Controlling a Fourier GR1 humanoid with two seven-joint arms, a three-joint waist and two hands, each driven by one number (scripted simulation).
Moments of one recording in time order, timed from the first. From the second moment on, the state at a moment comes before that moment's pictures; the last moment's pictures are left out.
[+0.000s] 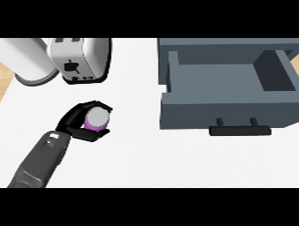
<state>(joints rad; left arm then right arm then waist) -0.62 0.21 0.11 -0.31 -0.24 -0.43 -0.76 0.28 -0.03 -0.24 -2.15 -0.10 0.22 0.09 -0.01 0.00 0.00</state>
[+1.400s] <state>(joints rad) -0.41 0.03 0.18 -1.05 0.01 -0.02 -0.28 0.35 -0.01 -0.26 -2.22 -0.12 0.21 0.09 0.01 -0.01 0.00</state>
